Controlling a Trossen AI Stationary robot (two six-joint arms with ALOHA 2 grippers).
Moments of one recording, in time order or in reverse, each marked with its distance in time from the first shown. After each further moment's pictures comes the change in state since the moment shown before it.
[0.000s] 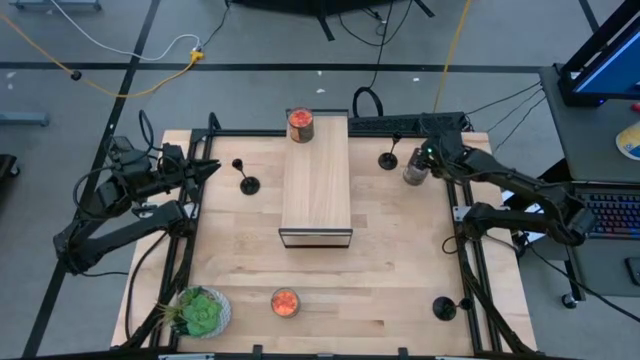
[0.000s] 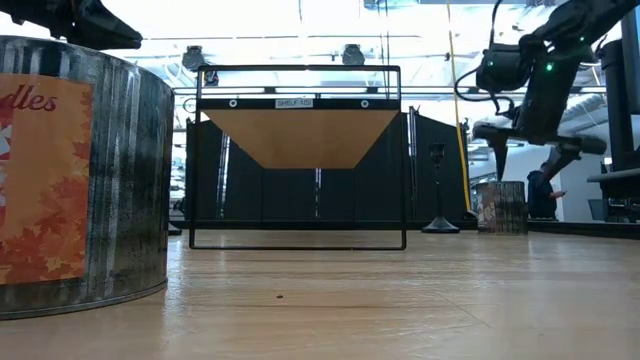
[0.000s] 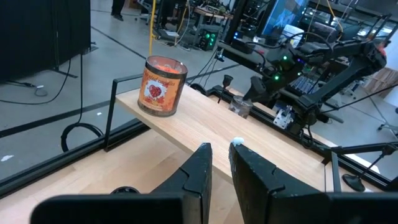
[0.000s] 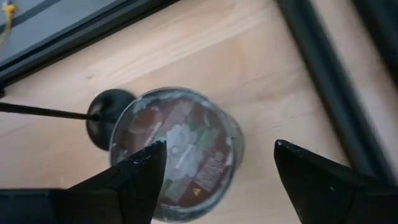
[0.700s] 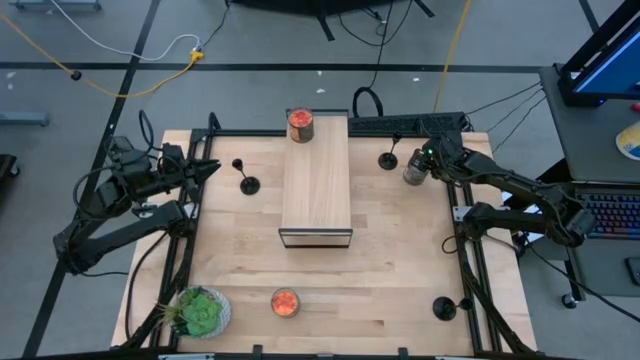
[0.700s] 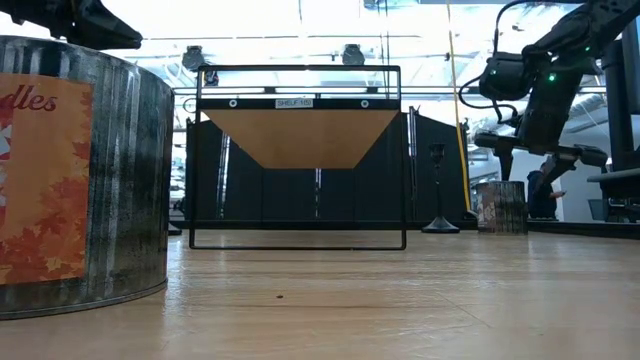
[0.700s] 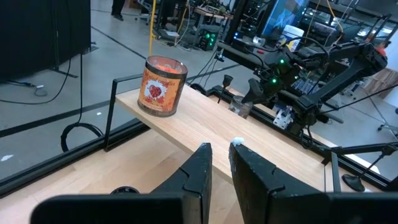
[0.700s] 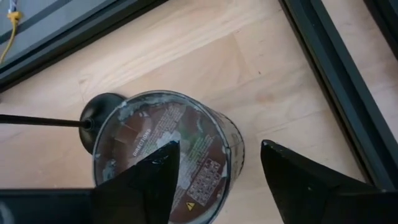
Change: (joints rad) left arm 0.000 0.000 0.000 0.000 0.000 -0.001; right arm -0.028 0.000 -0.056 0.075 -0.015 0.002
